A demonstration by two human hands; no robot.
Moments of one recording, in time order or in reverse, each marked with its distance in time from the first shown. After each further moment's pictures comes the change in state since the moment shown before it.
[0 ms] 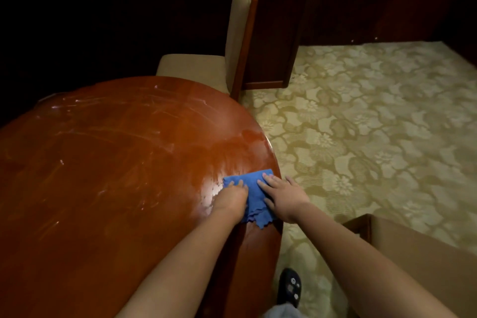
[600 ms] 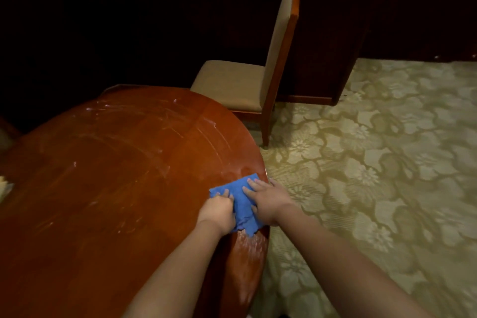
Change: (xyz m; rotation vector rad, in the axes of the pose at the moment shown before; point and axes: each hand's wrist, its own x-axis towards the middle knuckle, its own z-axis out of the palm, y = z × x) left_hand 0.084 0.009 -0.048 -0.095 -0.007 -0.362; right_hand 0.117 0.071 -0.064 -0.088 -0.038 -0.349
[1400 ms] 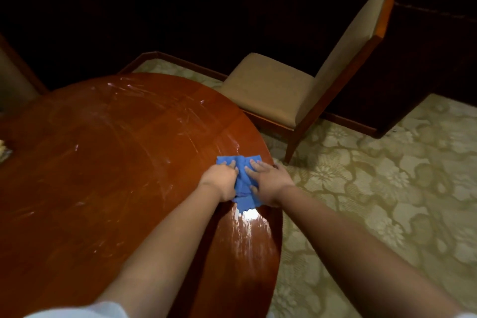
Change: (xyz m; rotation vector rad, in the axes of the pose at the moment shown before) left_hand 0.139 -0.063 -0.090 0.036 -0.035 -0.092; right_hand 0.159 0.052 -0.095 -0.133 -0.044 -0.156
